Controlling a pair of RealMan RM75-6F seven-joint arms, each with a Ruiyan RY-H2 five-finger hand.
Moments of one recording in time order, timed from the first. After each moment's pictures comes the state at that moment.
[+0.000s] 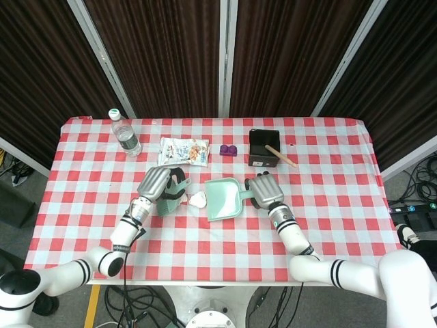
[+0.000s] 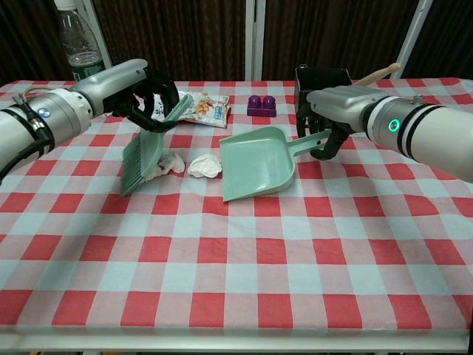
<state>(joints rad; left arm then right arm) -0.79 -1.77 -0.24 -1.08 1.27 0.94 -0.22 0.92 -1.66 0.17 -1.36 -0.74 0.90 -0.62</state>
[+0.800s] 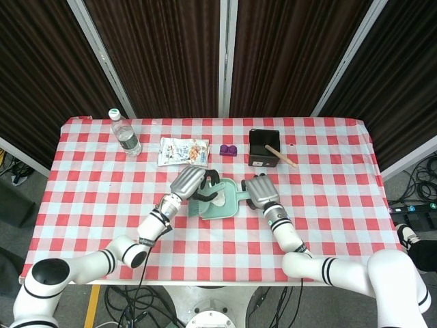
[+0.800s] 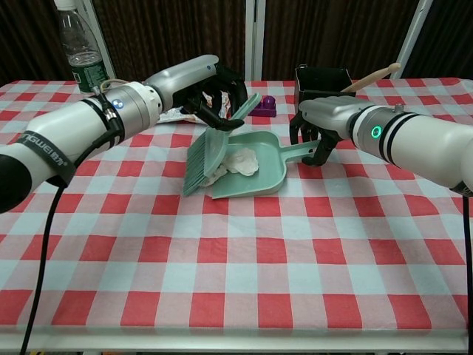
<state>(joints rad) -0.95 -1.89 -0.28 -0.98 1.35 0.86 -0.36 0.94 -1.72 0.18 -1.29 -0.68 0.86 -0.61</state>
